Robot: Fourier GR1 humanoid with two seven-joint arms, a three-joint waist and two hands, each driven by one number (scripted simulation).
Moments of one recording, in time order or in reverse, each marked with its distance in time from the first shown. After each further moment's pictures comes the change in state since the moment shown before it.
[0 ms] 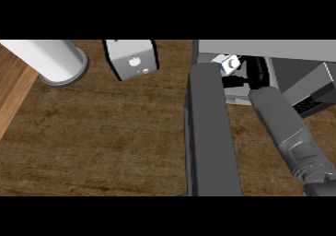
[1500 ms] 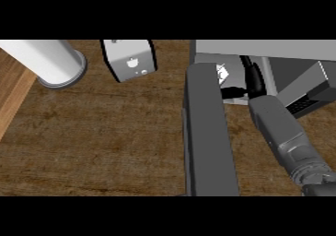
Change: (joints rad) left arm -0.155 -0.014 -0.138 0.007 -0.151 0.021 0.090; right arm 0.013 0.011 -0.095 0.099 -0.069 0.184 -0.207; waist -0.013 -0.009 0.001
